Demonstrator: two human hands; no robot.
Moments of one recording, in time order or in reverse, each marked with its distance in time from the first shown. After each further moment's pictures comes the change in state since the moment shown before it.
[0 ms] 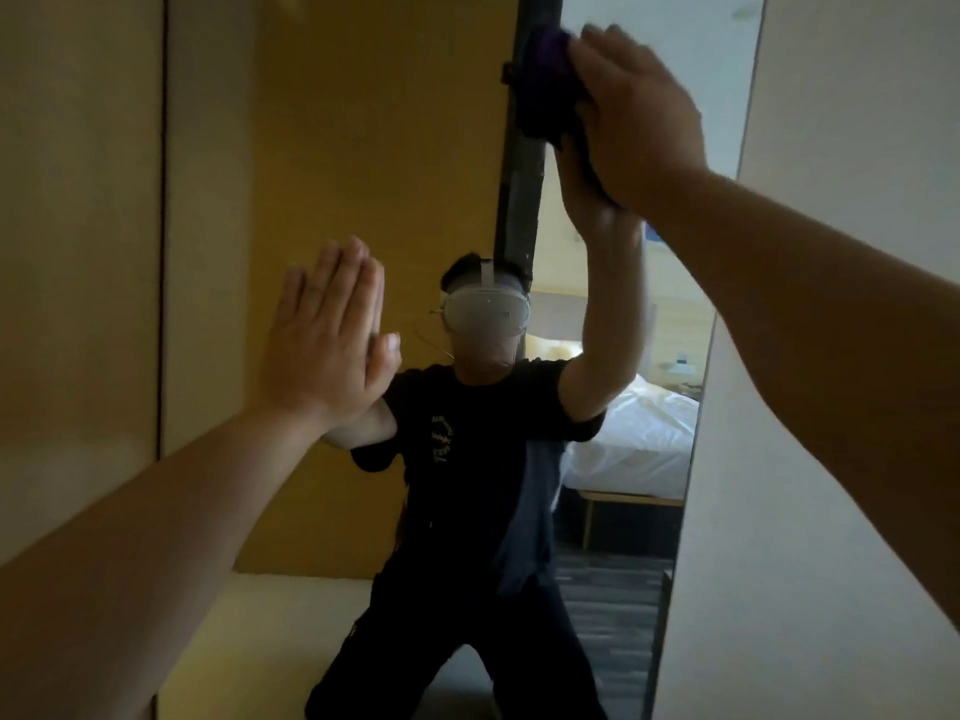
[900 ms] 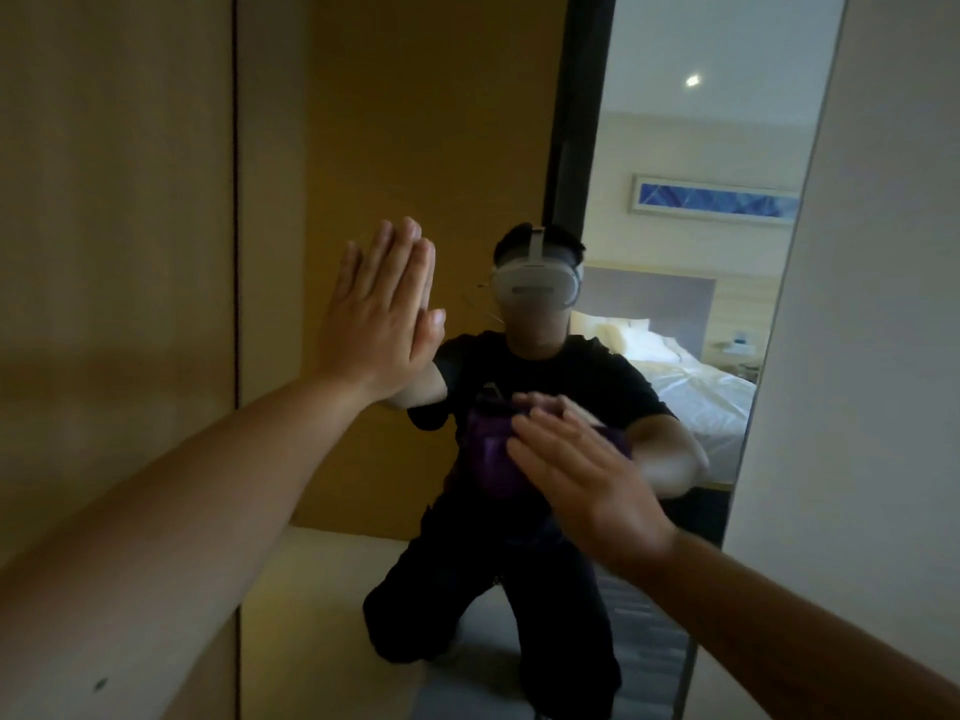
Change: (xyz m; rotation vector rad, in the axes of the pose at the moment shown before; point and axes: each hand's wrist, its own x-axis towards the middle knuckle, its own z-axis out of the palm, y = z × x) left_hand 0.002 0.000 -0.024 -0.124 -0.169 -0.011; right_hand -0.272 -0.112 0.018 0.454 -0.235 -0.281
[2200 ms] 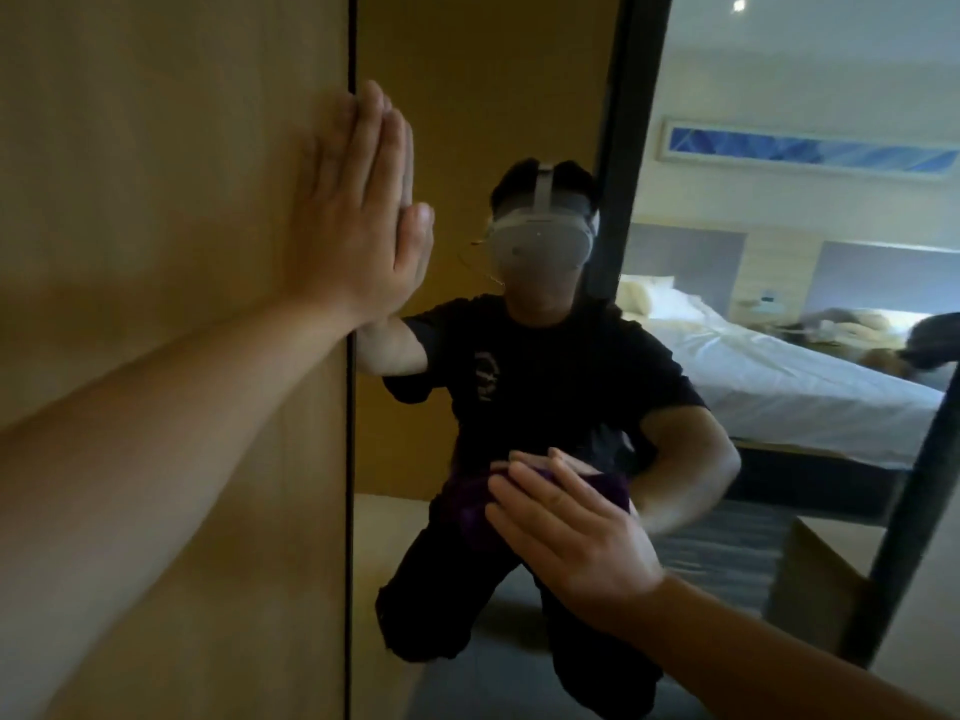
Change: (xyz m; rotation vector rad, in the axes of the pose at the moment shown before) left_hand -0.039 -0.136 -0.002 -0.019 0.075 -0.069; right_hand 0.015 -0.119 0.133 -0.172 -0.150 -0.142
